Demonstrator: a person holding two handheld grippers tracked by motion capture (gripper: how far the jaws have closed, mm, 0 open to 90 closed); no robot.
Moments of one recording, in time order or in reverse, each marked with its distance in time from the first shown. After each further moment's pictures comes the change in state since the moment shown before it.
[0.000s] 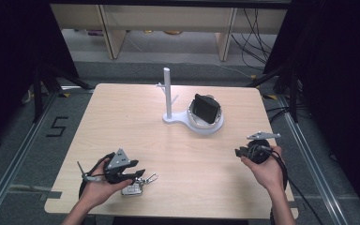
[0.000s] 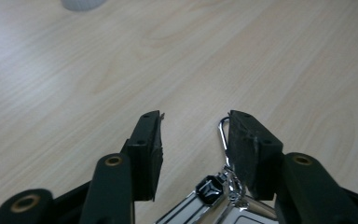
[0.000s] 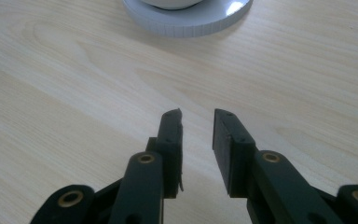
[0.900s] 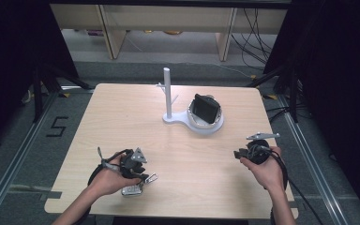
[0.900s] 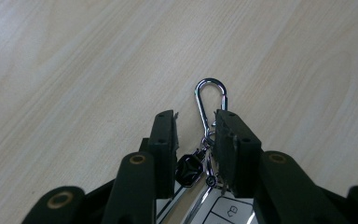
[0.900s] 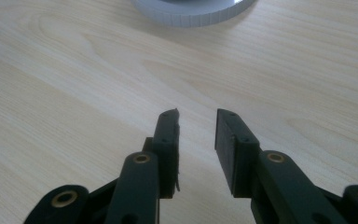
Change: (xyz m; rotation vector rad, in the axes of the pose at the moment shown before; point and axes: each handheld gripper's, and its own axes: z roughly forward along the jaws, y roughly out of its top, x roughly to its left) left arm -0.007 0.032 0.022 0.360 -0.085 0.073; right arm -0.002 -0.001 0.003 0.017 0.026 -0.009
